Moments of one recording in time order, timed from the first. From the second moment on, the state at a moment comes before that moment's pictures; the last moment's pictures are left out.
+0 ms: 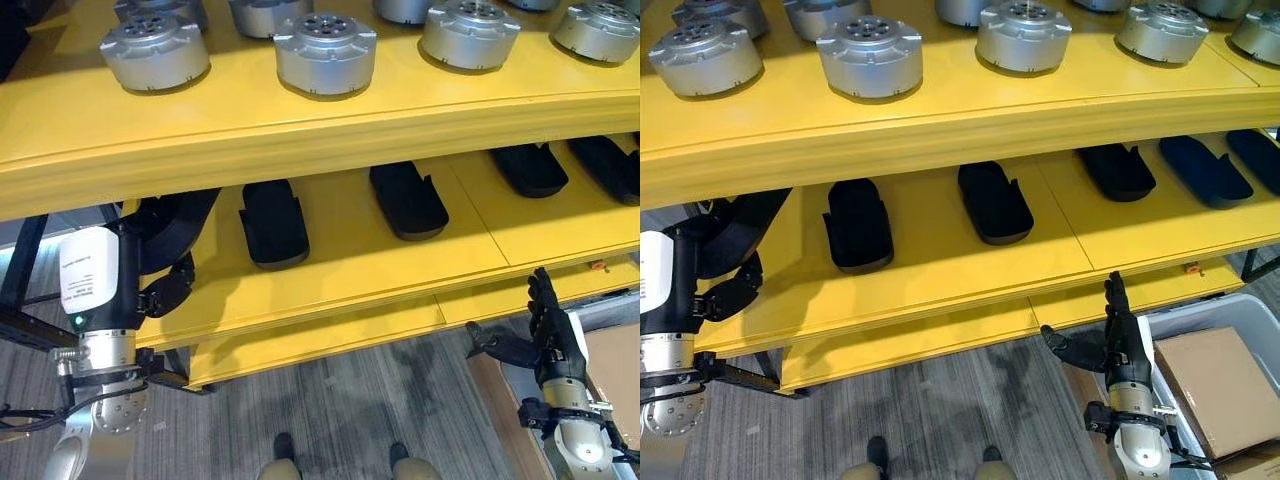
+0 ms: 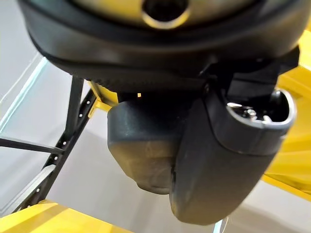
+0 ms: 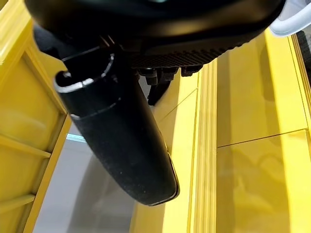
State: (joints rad) left arm 0.24 0.61 0.25 -0.28 0.52 -0.11 0.42; right arm 0.31 -0.36 -0.17 -0.07 0.20 -0.20 -0.11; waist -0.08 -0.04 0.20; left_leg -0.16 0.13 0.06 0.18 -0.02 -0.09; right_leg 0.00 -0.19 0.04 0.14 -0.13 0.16
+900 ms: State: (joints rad) left arm 0.25 0.61 0.20 -0.24 0.56 -0.09 0.38; right arm 0.28 -0.39 -0.09 -0.06 0.16 -0.19 -0.10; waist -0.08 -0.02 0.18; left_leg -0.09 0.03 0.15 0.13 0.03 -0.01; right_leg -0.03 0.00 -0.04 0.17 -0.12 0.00
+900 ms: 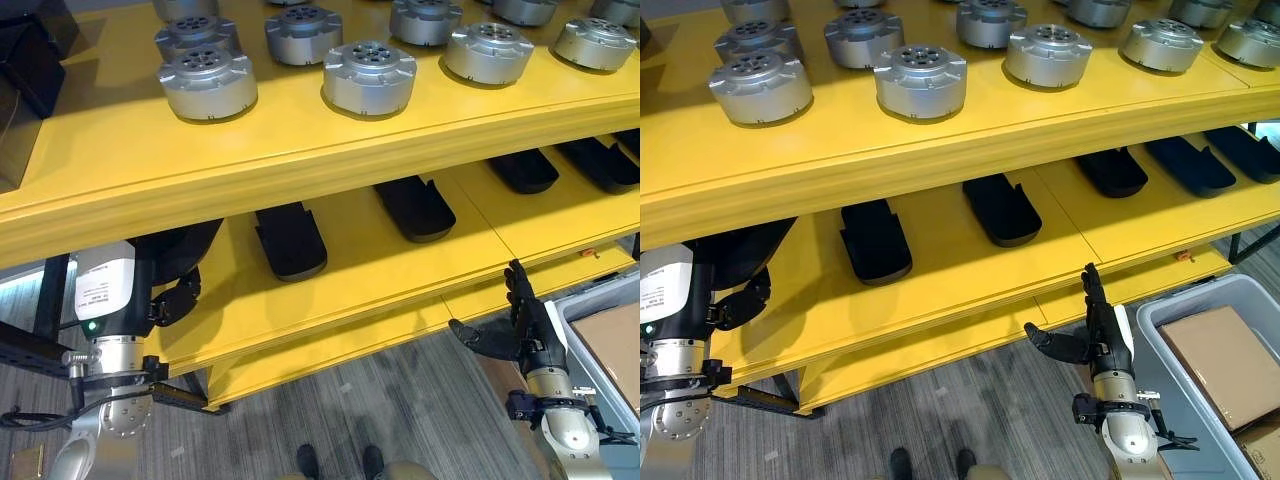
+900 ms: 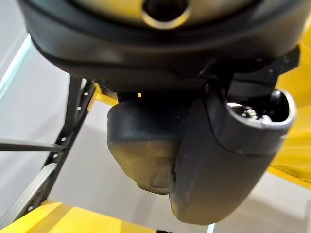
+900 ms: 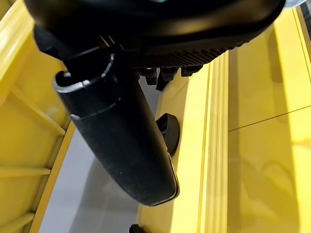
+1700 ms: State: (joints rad) left arm 0.18 0.62 0.12 -0.25 0.52 -0.11 0.38; right arm 0.29 -0.36 -0.14 -0.03 0.18 -0.19 -0.16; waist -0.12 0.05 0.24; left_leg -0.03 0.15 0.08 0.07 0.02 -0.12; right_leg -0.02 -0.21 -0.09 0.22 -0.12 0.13
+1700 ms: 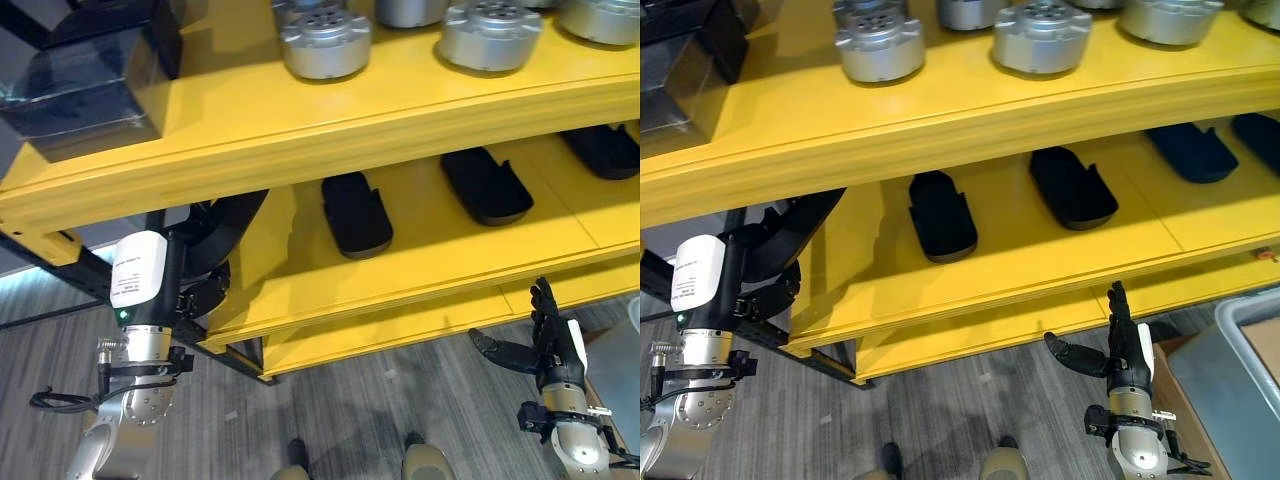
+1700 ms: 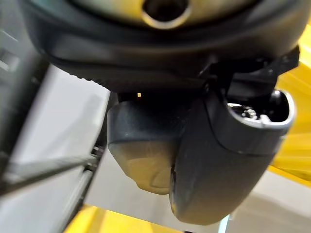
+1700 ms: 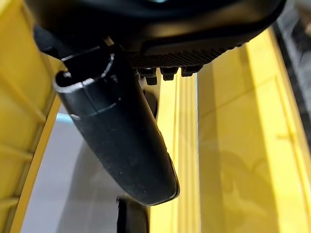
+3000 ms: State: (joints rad) left arm -0.10 0.61 0.06 -0.08 0.62 0.09 0.50; right arm 0.09 -0.36 -0.05 -0.05 0.18 -0.20 -0.26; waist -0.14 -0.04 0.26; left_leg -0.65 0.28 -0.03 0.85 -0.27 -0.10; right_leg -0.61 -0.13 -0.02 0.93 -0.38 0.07
